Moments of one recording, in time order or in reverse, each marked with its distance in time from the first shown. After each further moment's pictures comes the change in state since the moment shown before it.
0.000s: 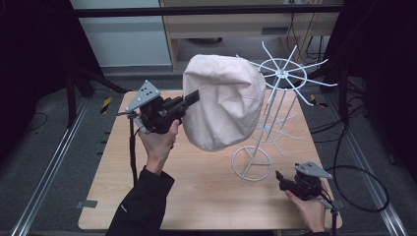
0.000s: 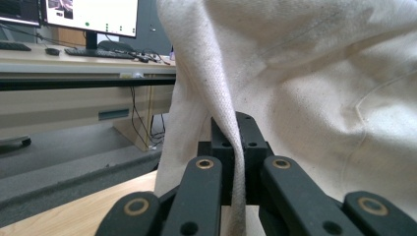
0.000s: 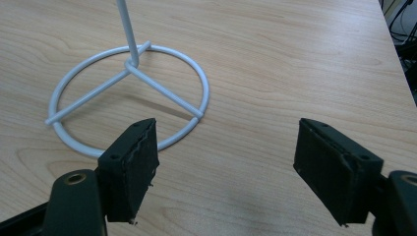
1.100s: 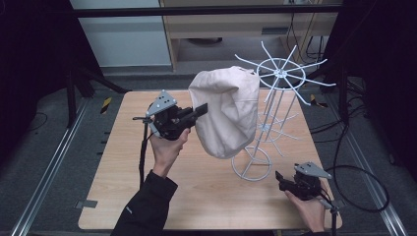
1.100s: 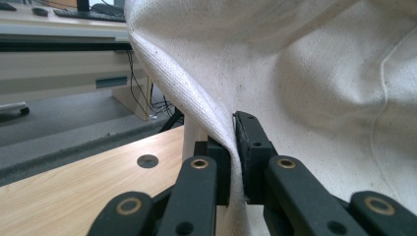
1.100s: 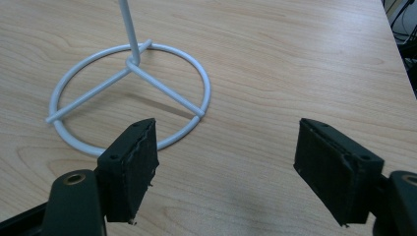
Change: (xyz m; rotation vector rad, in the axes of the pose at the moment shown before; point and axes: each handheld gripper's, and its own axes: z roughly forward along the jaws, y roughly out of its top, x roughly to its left) left arm 0.003 -0.034 0.022 0.128 0.001 -0.004; right arm 0.001 0.000 0.001 0.005 0.002 -0.006
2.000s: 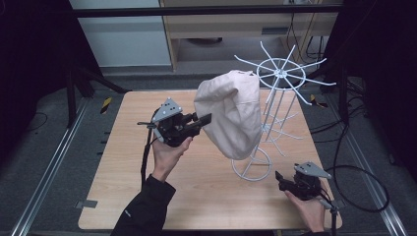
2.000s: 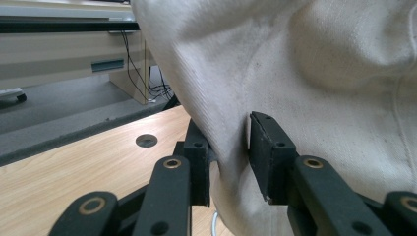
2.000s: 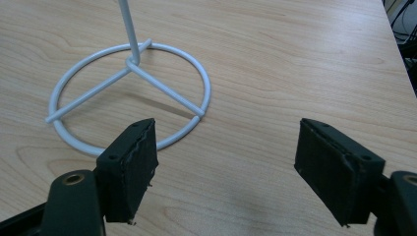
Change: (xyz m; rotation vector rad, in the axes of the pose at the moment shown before) left arm 0.000 -0.018 0.002 0.064 -0.010 0.023; right arm 0.000 0.000 0.000 0.002 -0.001 0.000
